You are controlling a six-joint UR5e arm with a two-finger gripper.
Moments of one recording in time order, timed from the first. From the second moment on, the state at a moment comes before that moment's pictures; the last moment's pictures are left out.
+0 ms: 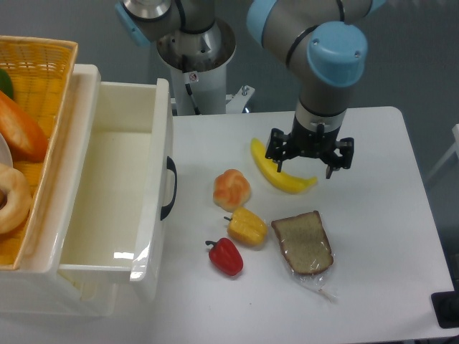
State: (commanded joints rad) arm 2.67 -1.83 -1.51 -1.31 1.53 0.81
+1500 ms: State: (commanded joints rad) arm 2.80 -1.94 -1.55 -1.25 1.47 0.72
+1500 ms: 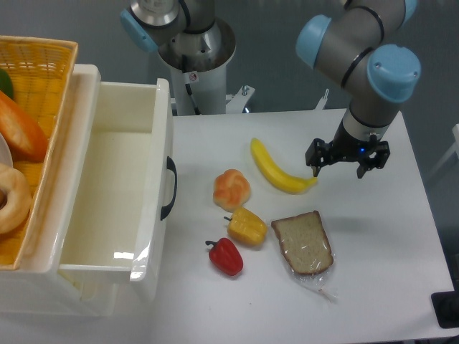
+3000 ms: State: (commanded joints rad) arm 2.71 -2.15 -1.44 -1.05 1.37 0.61
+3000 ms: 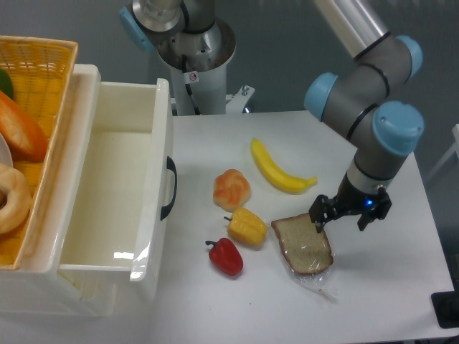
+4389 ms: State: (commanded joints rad) arm 2.68 -2.28 -1.34 -0.89 1.37 0.39
